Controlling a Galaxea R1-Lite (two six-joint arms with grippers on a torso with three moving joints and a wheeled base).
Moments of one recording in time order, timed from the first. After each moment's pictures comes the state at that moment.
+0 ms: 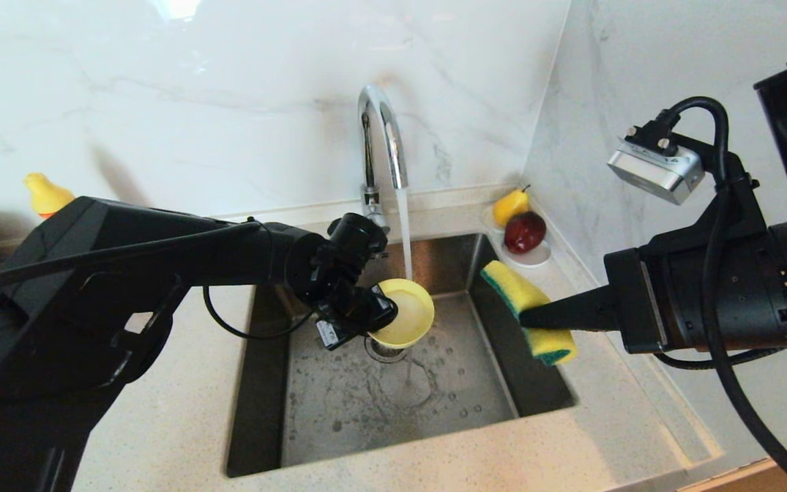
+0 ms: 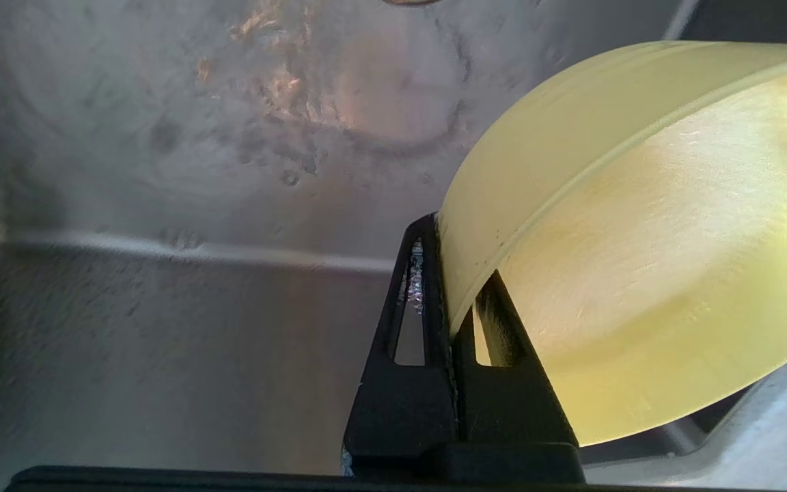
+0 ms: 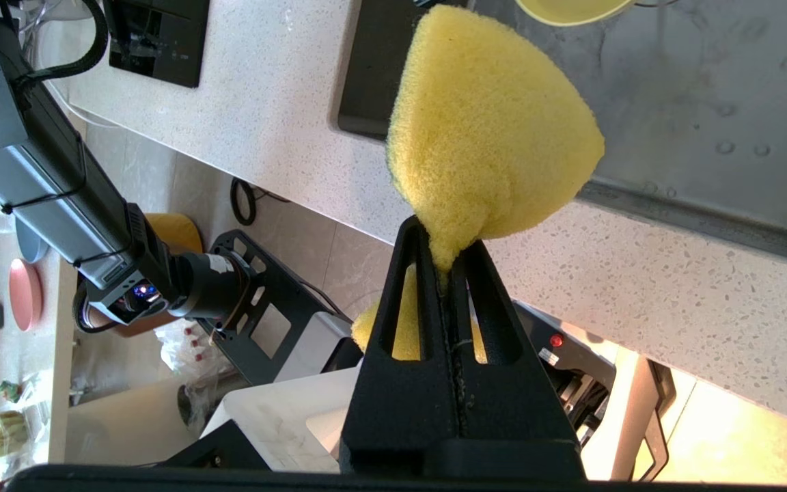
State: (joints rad) left arm -0.51 2.27 -1.77 0.48 0.05 -0.91; right arm 0.76 1.46 -1.37 0.44 0.18 0.49
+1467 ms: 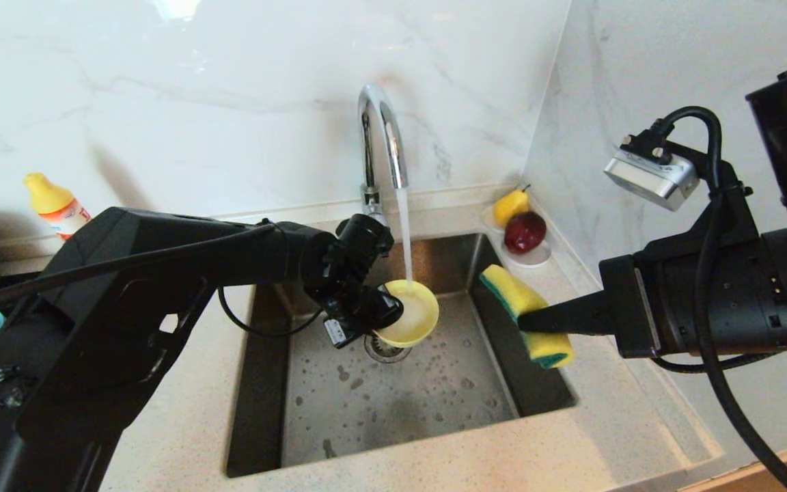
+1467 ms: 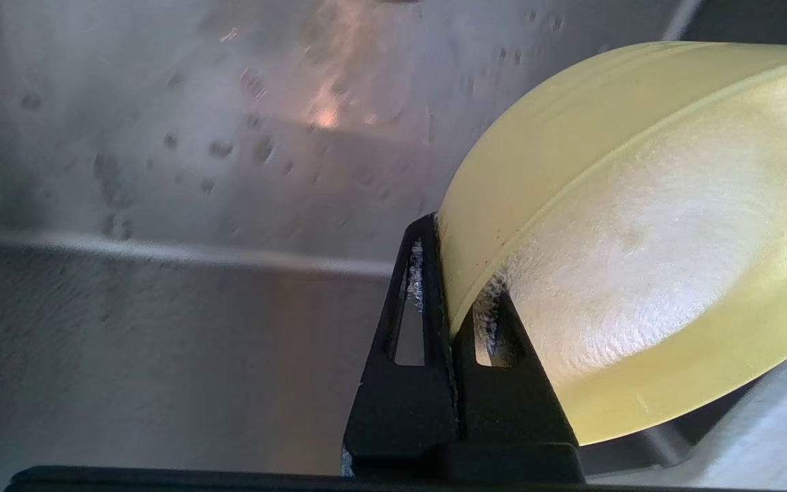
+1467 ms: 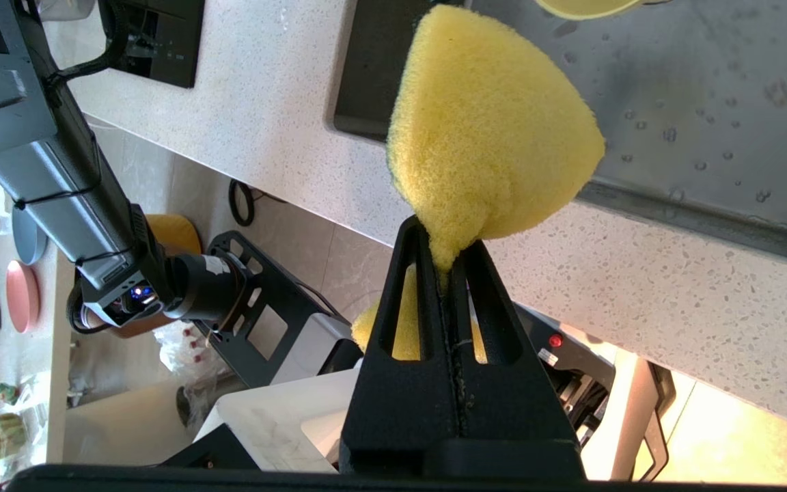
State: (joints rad) left arm -0.51 2.34 -1.88 0.53 0.03 -0.93; right arm 0.76 1.46 -1.34 0.42 0.18 0.49
